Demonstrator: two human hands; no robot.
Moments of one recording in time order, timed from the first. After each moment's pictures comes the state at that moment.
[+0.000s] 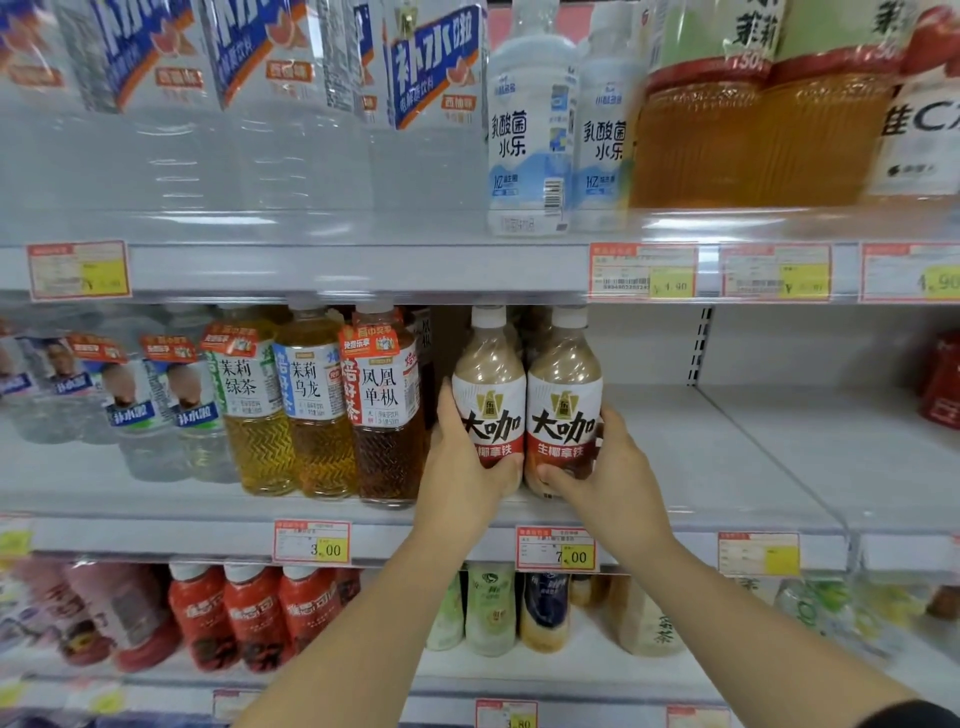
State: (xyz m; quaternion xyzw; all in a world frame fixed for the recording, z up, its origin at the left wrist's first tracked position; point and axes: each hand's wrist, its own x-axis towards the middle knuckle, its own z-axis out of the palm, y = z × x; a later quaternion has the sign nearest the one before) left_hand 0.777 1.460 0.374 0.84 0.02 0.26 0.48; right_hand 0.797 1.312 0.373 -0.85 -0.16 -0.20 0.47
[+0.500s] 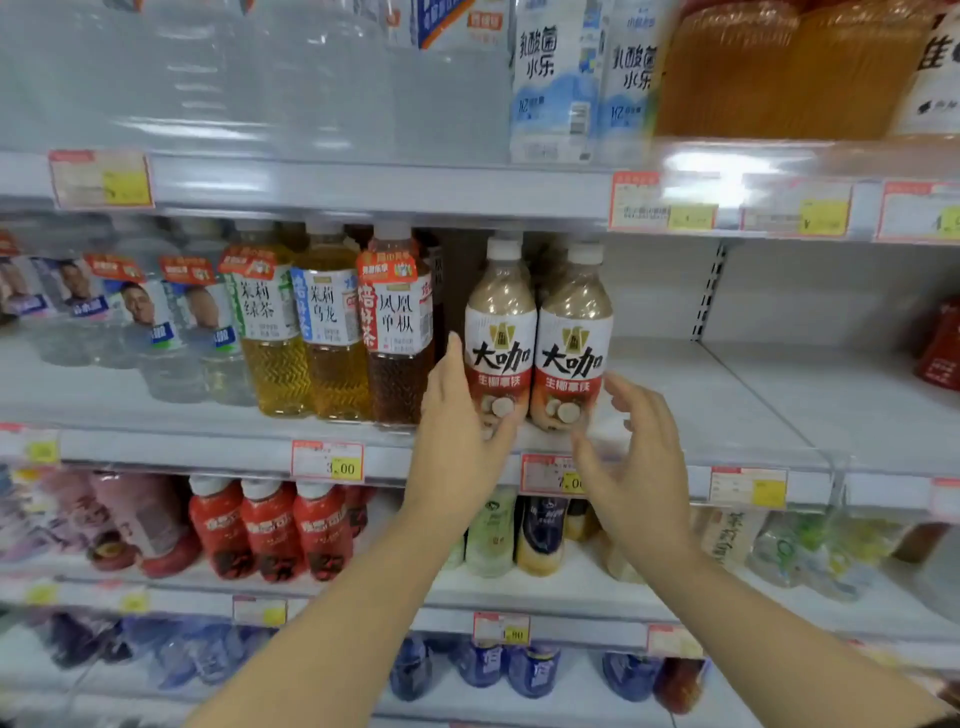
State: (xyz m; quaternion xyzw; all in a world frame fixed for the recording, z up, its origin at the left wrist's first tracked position) left_hand 0.721 1.457 0.367 0.86 0.00 0.31 0.42; right_hand 0.743 1.301 0.350 -0.82 -0.19 -0.32 0.42
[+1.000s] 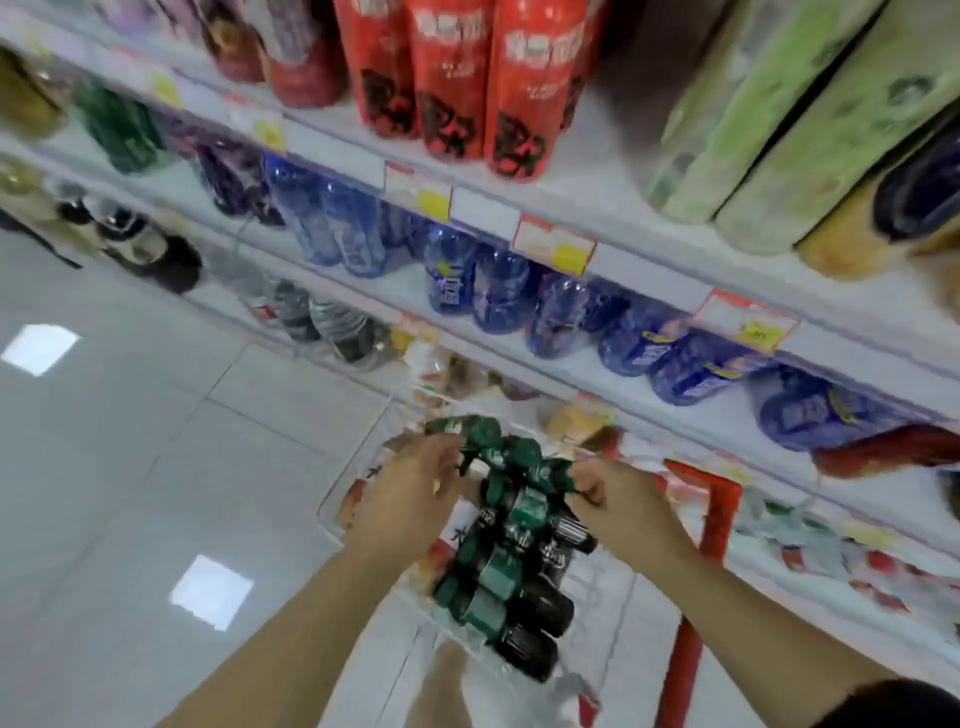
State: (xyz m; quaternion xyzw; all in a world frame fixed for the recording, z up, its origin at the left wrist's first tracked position) left_hand 0.512 1.551 0.010 0.88 0.29 -0.05 0.37; right_hand 0.636 1.362 0.013 -0.90 -0.22 0.31 0.21
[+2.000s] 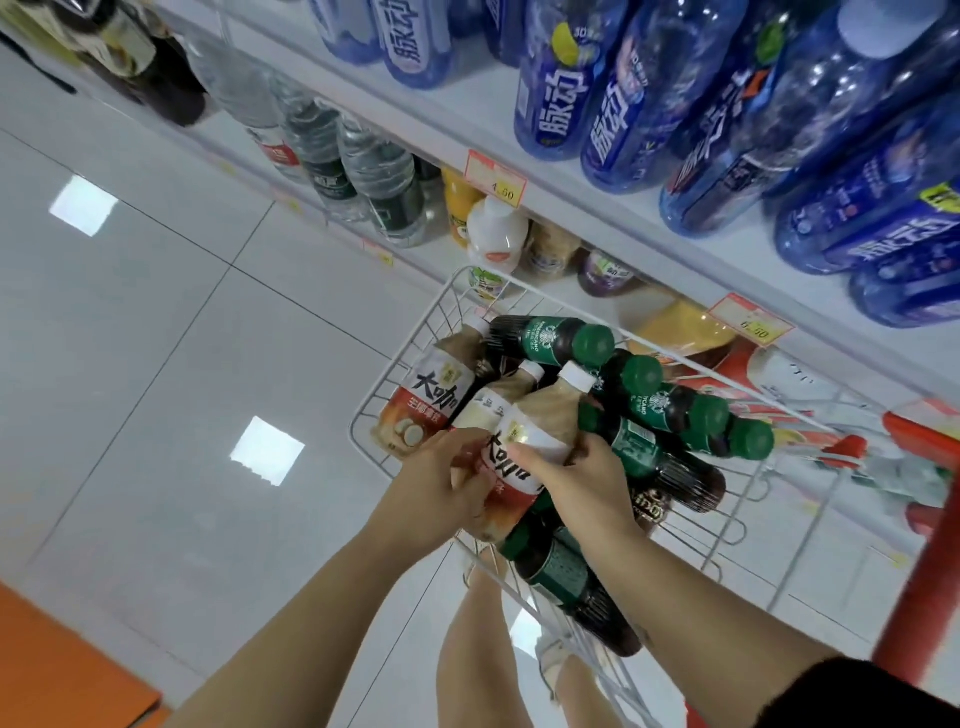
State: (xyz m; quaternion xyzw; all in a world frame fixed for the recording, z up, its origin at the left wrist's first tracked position) left_hand 0.455 1.571 -0.123 0.77 0.35 -0.16 0.51; right_hand 0.556 1.449 -0.132 -0.79 0.11 0.44 0.41
